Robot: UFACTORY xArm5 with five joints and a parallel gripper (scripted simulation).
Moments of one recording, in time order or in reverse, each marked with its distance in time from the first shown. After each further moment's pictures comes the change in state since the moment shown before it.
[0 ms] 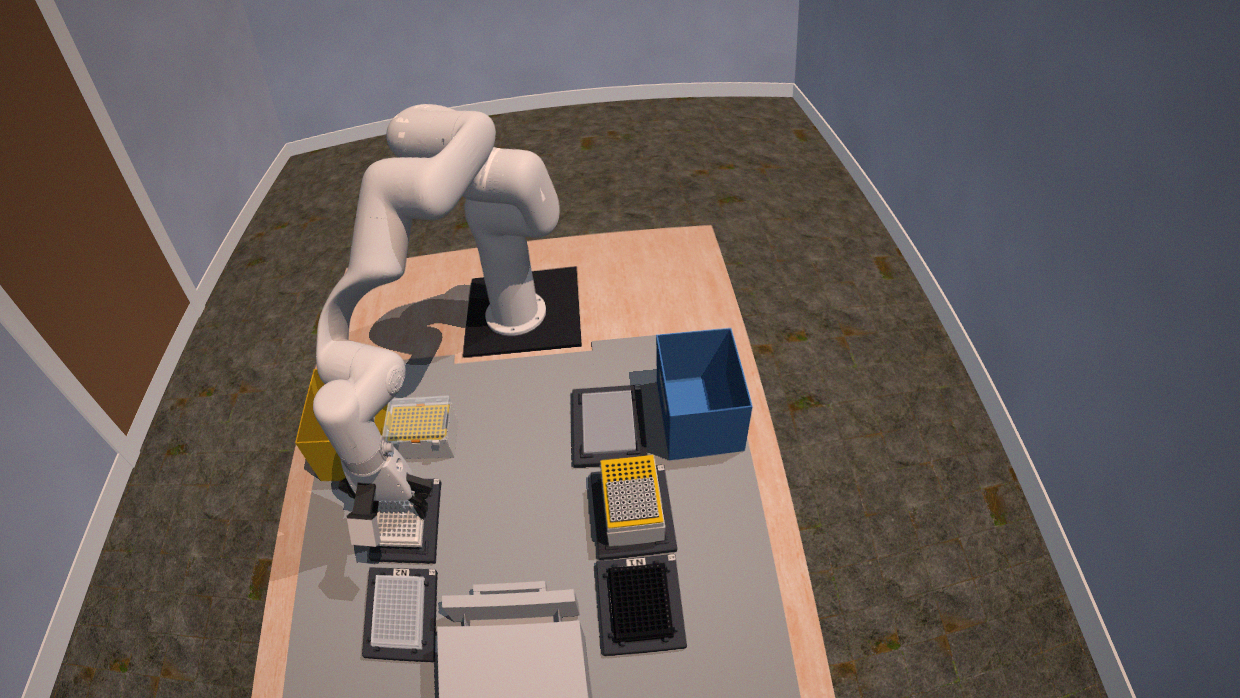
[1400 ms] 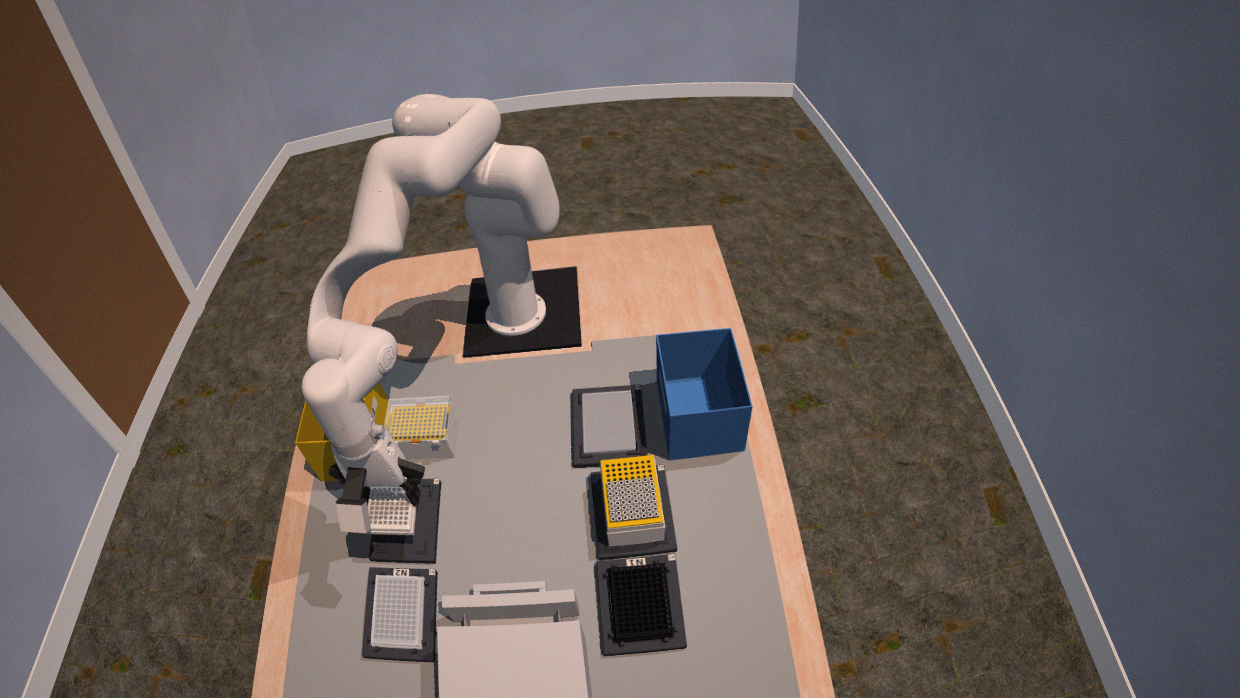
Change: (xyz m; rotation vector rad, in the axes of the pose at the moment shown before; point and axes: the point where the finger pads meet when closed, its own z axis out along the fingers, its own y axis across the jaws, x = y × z) arm 0.000 0.000 -0.041 0.000 0.000 0.000
